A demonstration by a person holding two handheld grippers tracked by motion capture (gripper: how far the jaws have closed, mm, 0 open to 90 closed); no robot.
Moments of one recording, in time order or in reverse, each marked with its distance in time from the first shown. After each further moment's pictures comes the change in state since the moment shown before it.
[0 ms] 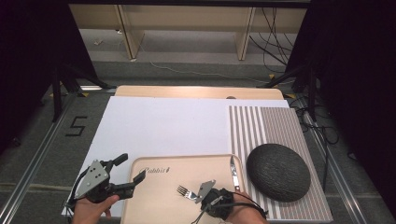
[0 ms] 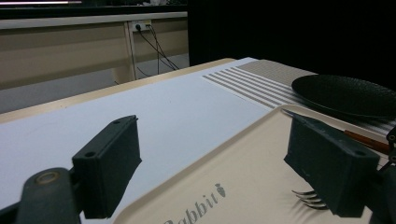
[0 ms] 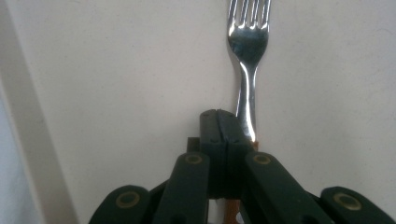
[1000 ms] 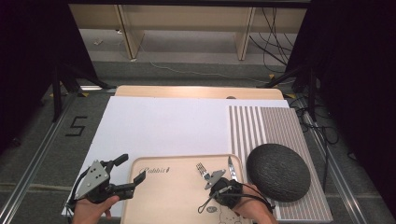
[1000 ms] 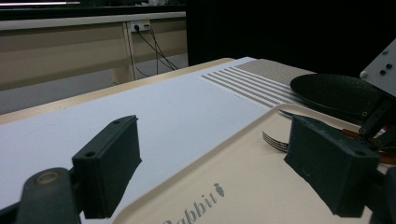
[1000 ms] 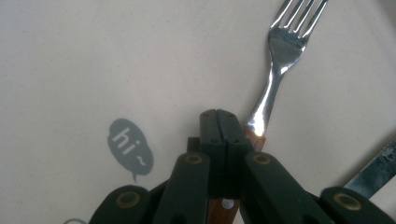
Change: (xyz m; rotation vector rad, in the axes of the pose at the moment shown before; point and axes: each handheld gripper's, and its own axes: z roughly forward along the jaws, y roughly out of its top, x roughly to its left) left arm -0.001 0.000 0.000 0.002 -0.004 0.004; right arm -0.031 -0.014 -0.004 0.018 -0.117 0.112
